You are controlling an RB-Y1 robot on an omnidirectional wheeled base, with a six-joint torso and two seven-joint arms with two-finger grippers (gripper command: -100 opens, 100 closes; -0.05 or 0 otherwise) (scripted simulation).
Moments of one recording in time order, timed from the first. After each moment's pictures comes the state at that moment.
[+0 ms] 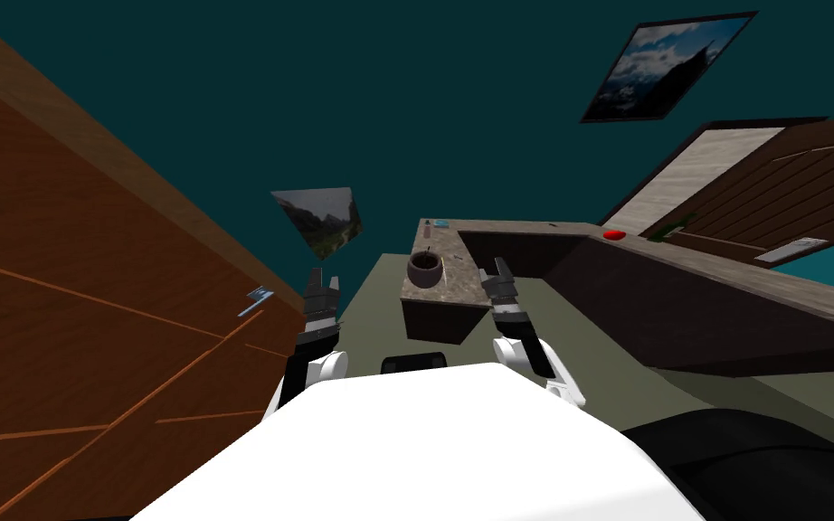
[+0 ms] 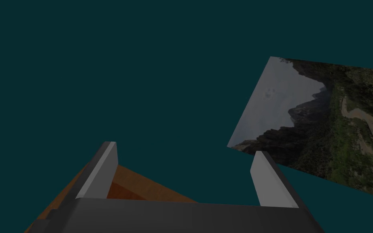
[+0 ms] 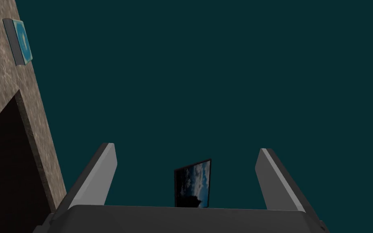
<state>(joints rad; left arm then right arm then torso) 0.54 0.02 -0.04 -2.20 0.12 -0.41 -0.15 0.52 -0.22 -0.08 -2.22 -0.03 -0.34 -0.23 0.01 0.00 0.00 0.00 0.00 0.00</state>
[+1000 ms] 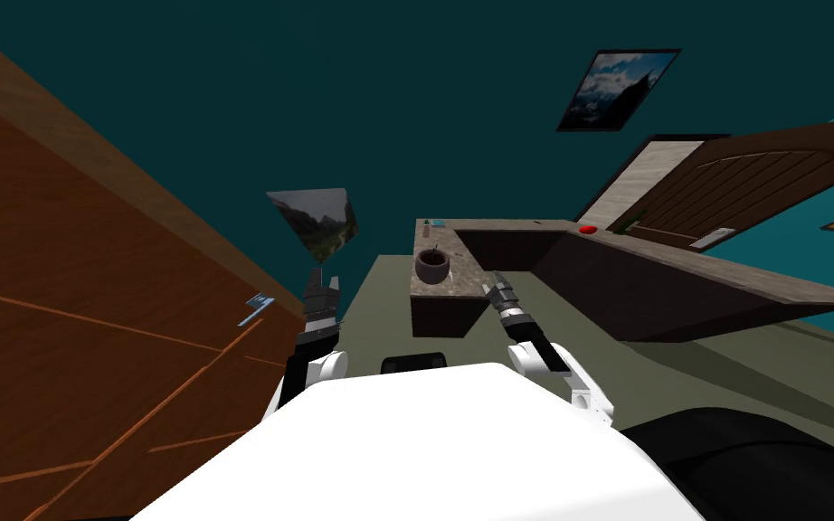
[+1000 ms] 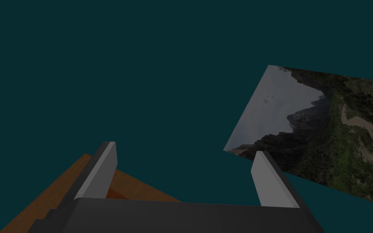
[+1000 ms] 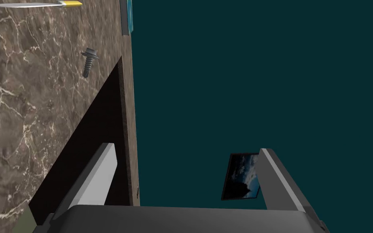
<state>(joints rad) 0.54 0.02 -0.04 -2.20 0.12 -0.41 -0.15 0.58 -0.38 -0.12 -2.16 -0.11 -0.09 -0.30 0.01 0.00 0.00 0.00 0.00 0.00</state>
